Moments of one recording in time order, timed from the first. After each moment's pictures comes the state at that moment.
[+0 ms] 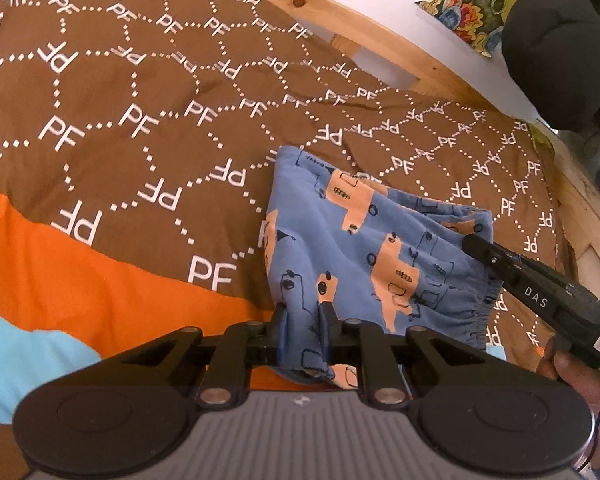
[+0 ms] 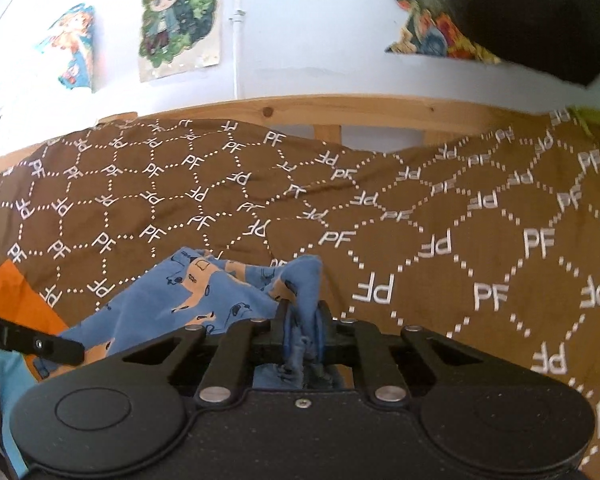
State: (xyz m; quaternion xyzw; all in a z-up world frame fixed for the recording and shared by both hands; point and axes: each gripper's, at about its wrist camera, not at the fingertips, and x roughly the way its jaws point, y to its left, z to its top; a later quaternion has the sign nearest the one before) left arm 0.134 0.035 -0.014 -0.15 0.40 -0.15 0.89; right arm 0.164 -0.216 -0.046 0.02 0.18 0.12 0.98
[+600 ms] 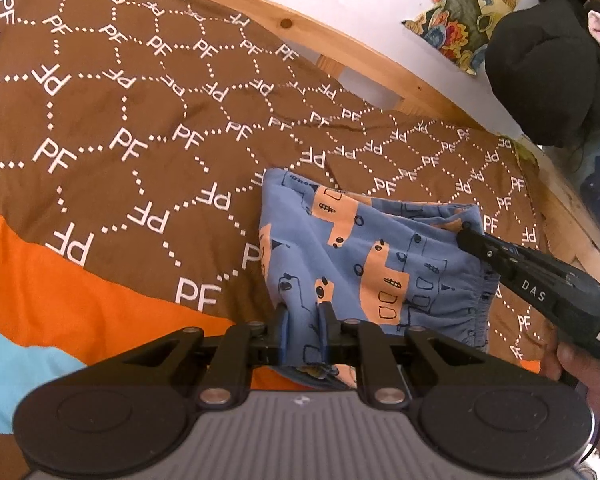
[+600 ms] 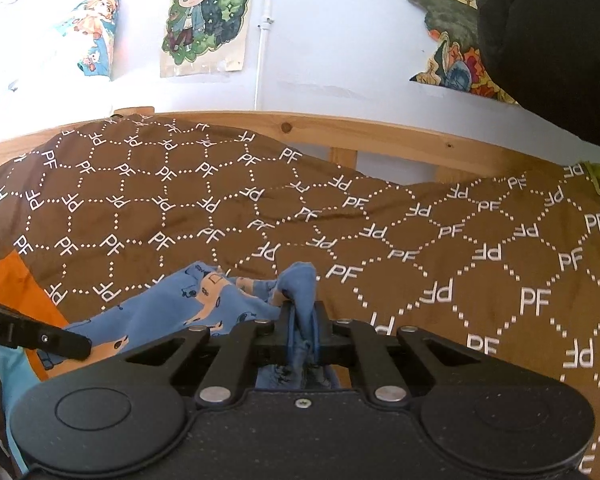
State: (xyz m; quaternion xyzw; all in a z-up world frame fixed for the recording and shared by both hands) left arm 0.132 0.041 -0.007 -0.16 0.37 -0.16 0.90; right arm 0.164 -0.205 -0.016 -0.03 0.17 0.13 0.98
